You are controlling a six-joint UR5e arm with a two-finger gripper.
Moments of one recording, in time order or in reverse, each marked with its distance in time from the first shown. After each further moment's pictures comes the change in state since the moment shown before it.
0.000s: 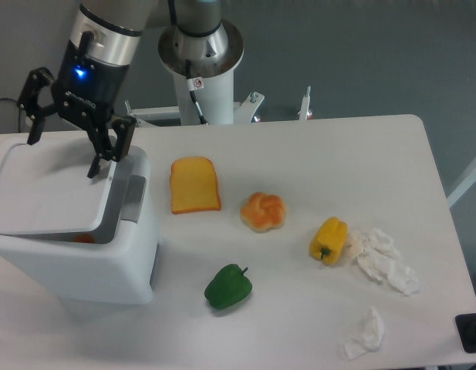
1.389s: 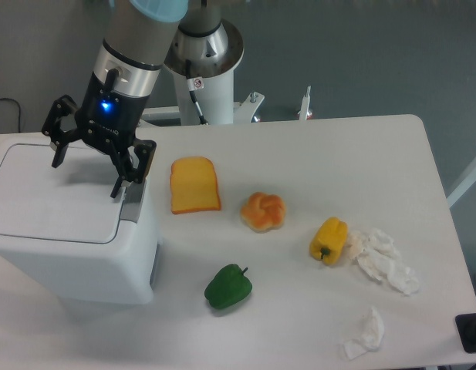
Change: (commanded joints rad) arm 0.012 -0.043 -0.008 0.002 0.015 0.012
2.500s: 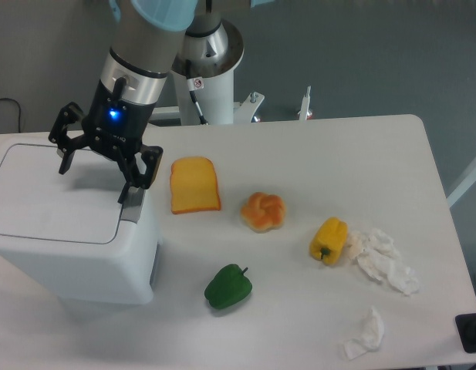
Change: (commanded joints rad) arm 0.049 0.003 0.018 -0.005 -0.005 0.000
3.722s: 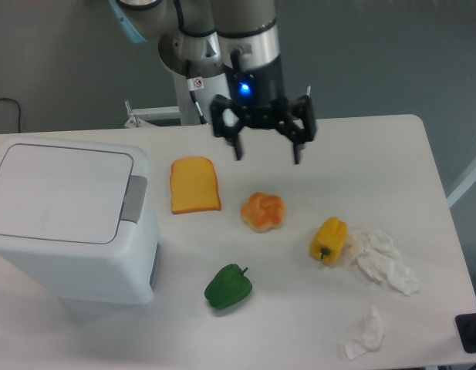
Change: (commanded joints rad) arm 0.233 0.034 -0.066 -0.050 0.729 0.382
